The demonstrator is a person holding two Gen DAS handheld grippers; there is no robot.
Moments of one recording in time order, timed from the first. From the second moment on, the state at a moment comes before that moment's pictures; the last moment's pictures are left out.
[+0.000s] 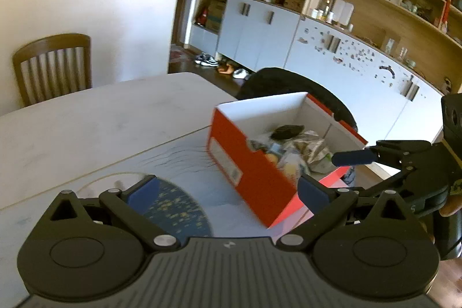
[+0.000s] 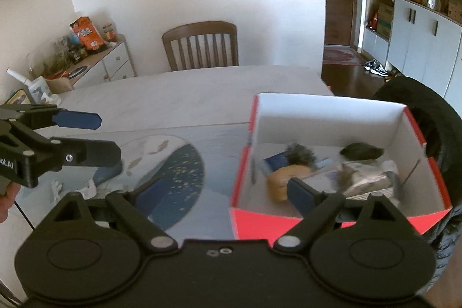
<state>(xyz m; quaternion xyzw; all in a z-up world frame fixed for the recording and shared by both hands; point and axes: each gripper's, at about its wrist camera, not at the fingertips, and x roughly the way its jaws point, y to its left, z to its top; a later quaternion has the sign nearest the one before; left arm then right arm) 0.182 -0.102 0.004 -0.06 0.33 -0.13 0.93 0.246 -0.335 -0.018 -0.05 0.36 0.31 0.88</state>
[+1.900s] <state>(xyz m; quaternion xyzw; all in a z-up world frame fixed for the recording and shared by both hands) 0.067 0.116 -0.127 -0.09 0.39 0.04 0.92 0.164 -0.083 -0.112 -0.08 0.42 0.26 0.87</state>
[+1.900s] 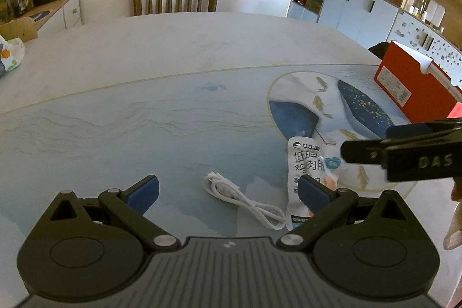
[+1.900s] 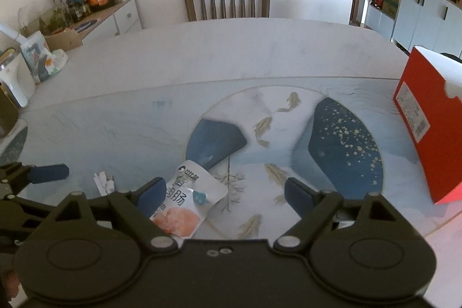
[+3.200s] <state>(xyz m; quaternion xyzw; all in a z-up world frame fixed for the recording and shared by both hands) 0.079 0.083 -0.144 -0.01 0.40 0.01 0.92 0.194 -0.094 -0.134 -0.07 0.48 0.24 0.84</state>
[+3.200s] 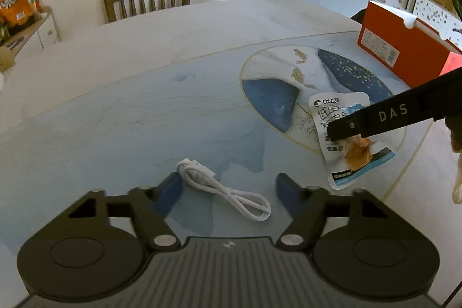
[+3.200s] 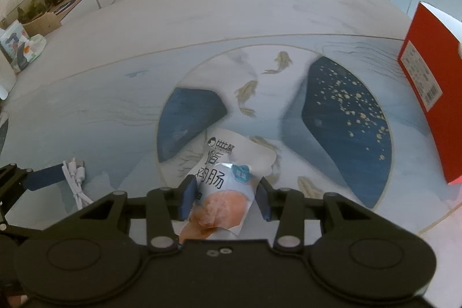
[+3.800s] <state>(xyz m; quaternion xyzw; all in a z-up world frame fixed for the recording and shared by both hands) 0.095 0.074 -0.141 -0.02 0.40 0.00 0.92 0.193 -0.121 -0.130 -0.05 0.48 0.23 0.84</state>
